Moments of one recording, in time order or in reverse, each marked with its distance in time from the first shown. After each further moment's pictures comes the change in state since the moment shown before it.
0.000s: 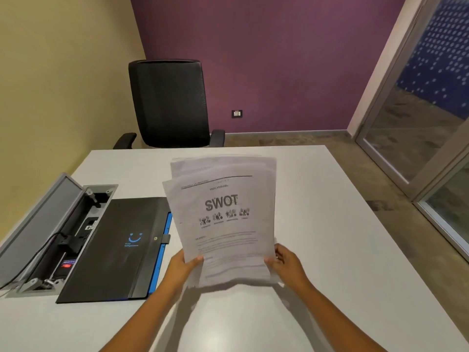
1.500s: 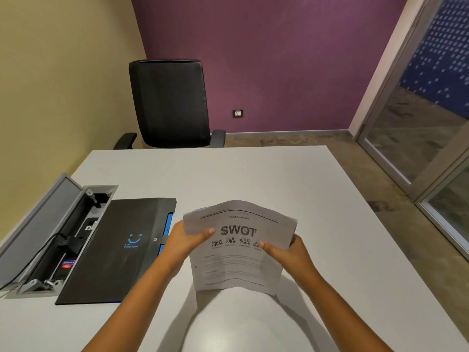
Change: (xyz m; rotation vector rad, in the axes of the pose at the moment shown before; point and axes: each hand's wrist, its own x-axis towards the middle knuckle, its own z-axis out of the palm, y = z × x) left_hand -0.019 0.095 0.012 0.033 -0.117 0.237; right_hand -0.020 -0.073 -0.009 0.137 0.031 -0.046
